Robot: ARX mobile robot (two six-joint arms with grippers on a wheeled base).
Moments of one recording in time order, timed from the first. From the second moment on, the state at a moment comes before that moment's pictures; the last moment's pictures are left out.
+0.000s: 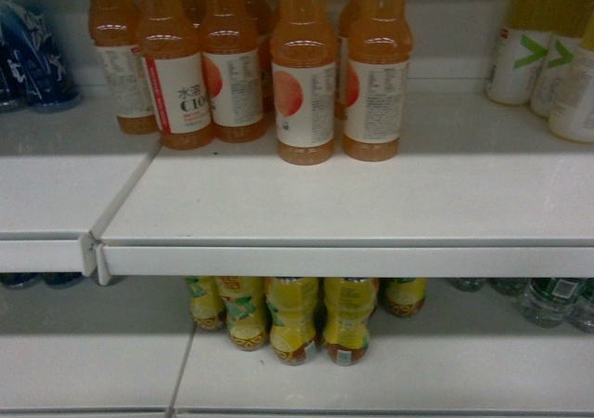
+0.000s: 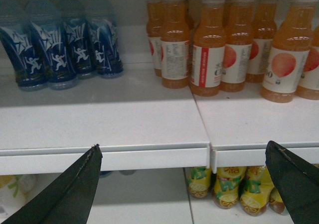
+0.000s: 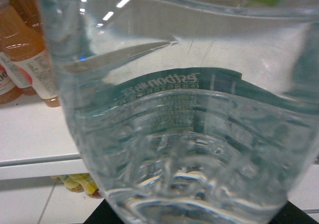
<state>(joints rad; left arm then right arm) 0.00 0.01 0.01 0.00 0.00 0.00 -0.07 0.64 0.26 0.19 -0.13 0.15</state>
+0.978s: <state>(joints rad) 0.00 0.01 0.01 0.00 0.00 0.00 -0.07 0.64 0.26 0.19 -0.13 0.15</state>
